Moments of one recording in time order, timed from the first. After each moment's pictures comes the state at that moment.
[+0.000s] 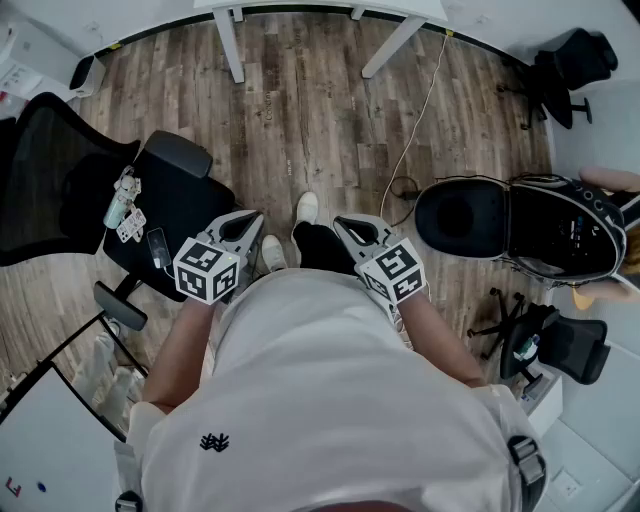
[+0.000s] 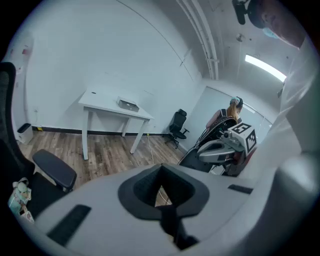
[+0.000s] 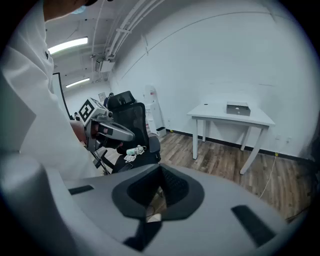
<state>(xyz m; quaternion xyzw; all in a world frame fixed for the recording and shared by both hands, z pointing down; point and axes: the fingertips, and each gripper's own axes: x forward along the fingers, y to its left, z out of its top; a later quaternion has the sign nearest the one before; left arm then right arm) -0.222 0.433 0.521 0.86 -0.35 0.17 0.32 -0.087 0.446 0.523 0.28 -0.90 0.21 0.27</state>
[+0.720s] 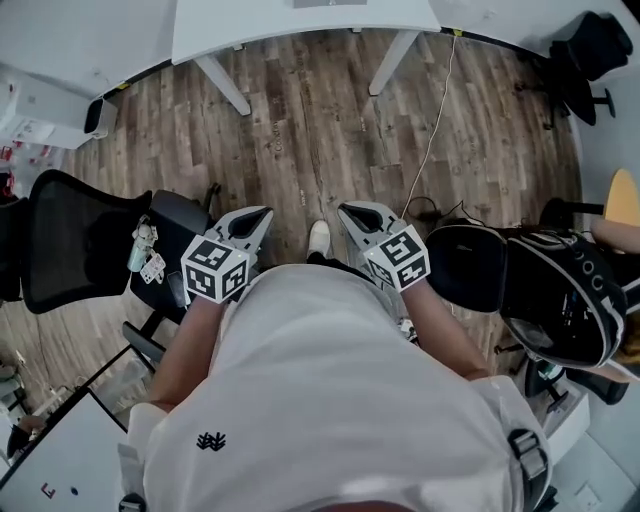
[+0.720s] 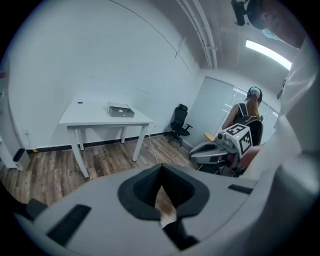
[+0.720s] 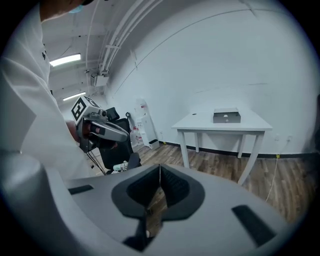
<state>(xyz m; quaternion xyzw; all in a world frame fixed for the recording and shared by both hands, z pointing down) -0.155 0.291 0.491 0.87 -0.35 0.22 0.27 -0.034 0.294 0.520 0.30 -0.91 0.21 0.21</state>
